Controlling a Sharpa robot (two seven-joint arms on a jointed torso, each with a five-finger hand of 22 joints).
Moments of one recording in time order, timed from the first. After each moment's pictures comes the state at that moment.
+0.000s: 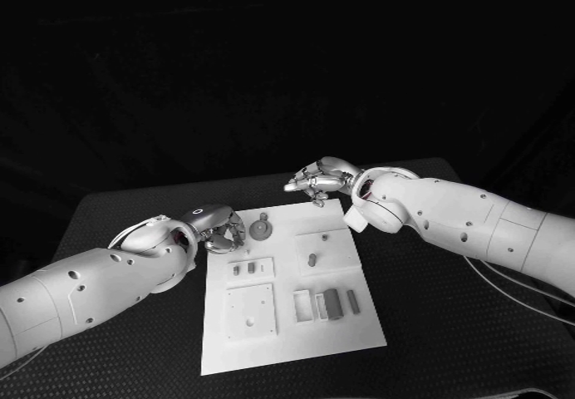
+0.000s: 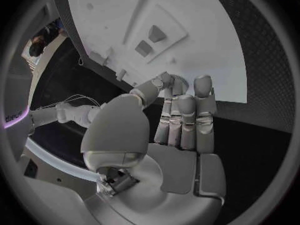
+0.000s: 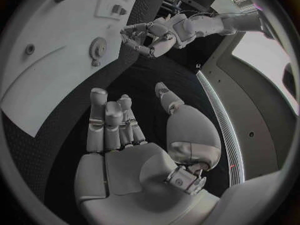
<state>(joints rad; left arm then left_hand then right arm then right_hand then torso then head) 1.17 -0.62 -0.11 1.20 -1.44 -0.27 0.05 1.21 -0.07 0.62 -0.27 0.11 1.05 0.11 0.28 0.53 1.27 0.04 0.13 0.32 1.16 -0.07 1.35 0.56 0.03 1.31 -0.16 0.47 1.31 1.18 -0.67 0.07 1.23 -0.82 -0.12 0.04 0.80 -0.12 0.46 -0.19 0.05 0.77 0.18 0.19 0.65 0.88 0.07 1.19 0.96 1.09 -0.04 1.44 0.88 0.23 1.11 -0.02 0.88 1.31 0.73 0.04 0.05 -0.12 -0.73</state>
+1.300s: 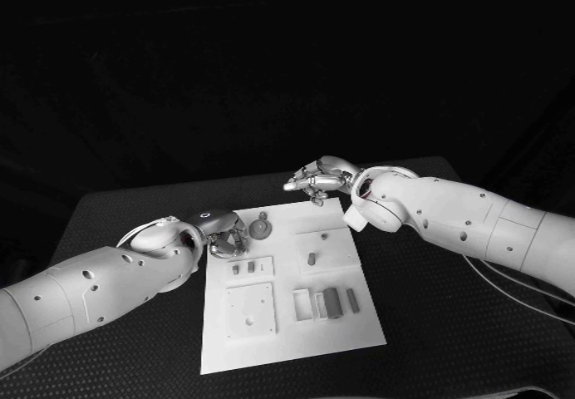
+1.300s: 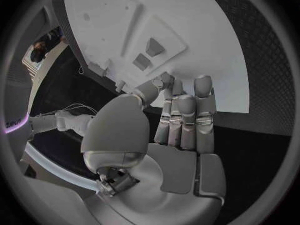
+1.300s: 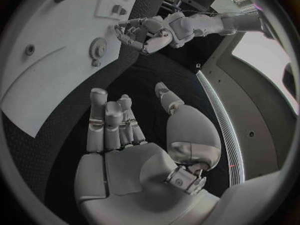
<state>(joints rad) 1.17 -0.58 -0.13 1.16 -1.49 -0.22 0.04 1.20 -0.07 0.62 -0.27 0.10 1.05 0.11 0.28 0.53 1.27 0.04 0.13 0.32 1.16 -0.06 1.35 0.56 0.03 1.31 -0.16 0.47 1.31 1.18 -0.67 0.07 1.23 -0.82 -0.12 0.04 0.80 -0.12 0.46 -0.19 0.05 0.77 0.18 0.19 0.65 0.88 0.07 1.20 0.96 1.09 -0.04 1.44 0.88 0.23 1.11 -0.02 0.88 1.31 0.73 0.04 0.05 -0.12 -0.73</state>
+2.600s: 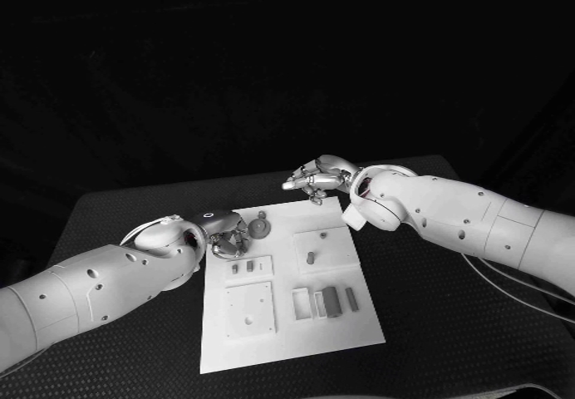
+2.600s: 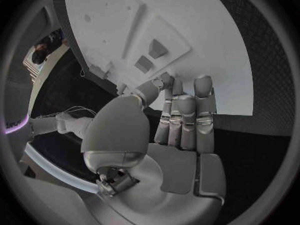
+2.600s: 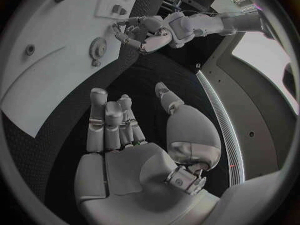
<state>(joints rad) 1.17 -0.56 -0.13 1.15 -1.51 -0.19 0.04 1.21 -0.07 0.62 -0.28 0.10 1.05 0.11 0.29 0.53 1.27 0.05 0.13 0.32 1.16 -0.06 1.35 0.56 0.03 1.32 -0.16 0.47 1.31 1.18 -0.67 0.07 1.22 -0.82 -0.12 0.04 0.80 -0.12 0.46 -0.19 0.05 0.77 0.18 0.19 0.65 0.88 0.07 1.19 0.96 1.09 -0.04 1.44 0.88 0.23 1.10 -0.02 0.88 1.31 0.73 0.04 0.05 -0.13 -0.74</state>
